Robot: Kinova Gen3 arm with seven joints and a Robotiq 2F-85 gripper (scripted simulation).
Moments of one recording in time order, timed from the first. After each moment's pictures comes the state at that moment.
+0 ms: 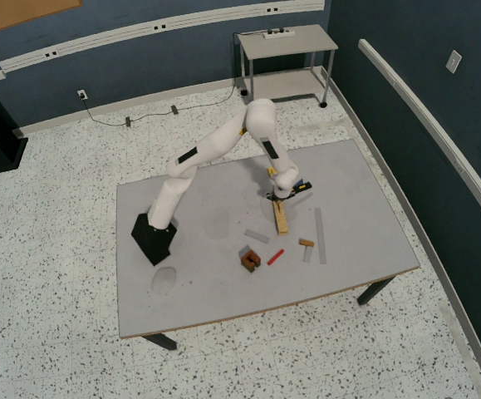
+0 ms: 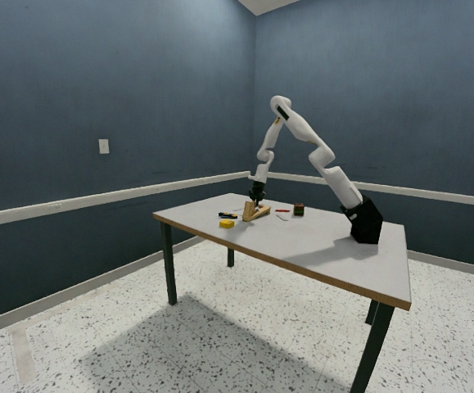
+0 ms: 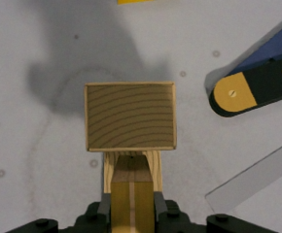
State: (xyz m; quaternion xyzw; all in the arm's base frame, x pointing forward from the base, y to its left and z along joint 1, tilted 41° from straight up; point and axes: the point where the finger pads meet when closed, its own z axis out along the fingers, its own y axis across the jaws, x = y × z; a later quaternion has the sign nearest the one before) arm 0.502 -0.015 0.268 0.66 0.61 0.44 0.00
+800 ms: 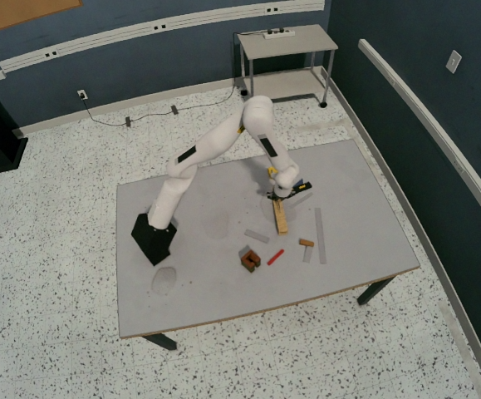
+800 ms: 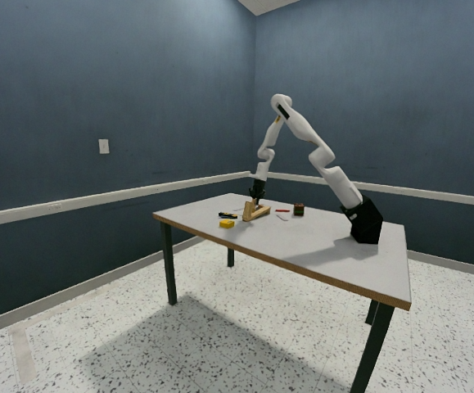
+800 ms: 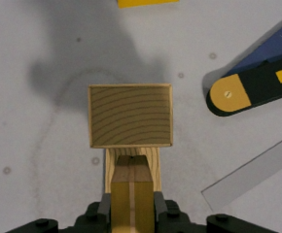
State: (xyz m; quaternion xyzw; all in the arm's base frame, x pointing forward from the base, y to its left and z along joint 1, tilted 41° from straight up) arm 0.495 -0.021 0.275 0.66 0.61 0.44 0.00
